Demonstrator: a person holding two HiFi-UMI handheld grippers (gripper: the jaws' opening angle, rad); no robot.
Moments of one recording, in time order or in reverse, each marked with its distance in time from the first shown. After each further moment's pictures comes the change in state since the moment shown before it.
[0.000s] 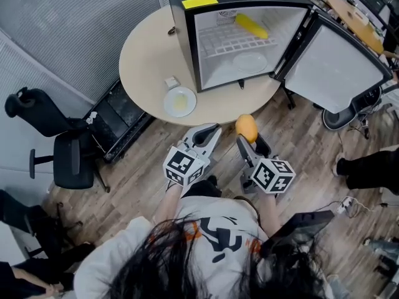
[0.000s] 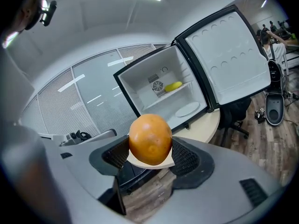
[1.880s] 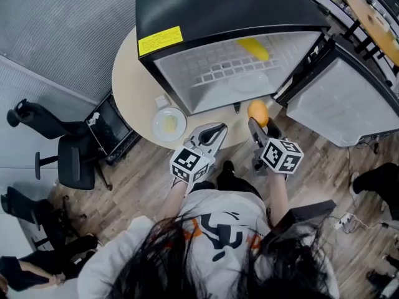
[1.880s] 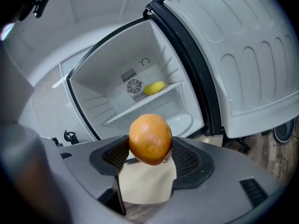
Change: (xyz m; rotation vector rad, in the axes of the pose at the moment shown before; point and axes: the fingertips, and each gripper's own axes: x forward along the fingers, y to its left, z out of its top) left arm 0.150 0.068 -0.009 -0.049 0.096 0.051; right arm 0.136 -0.142 0.107 -0.032 0.087 -0.017
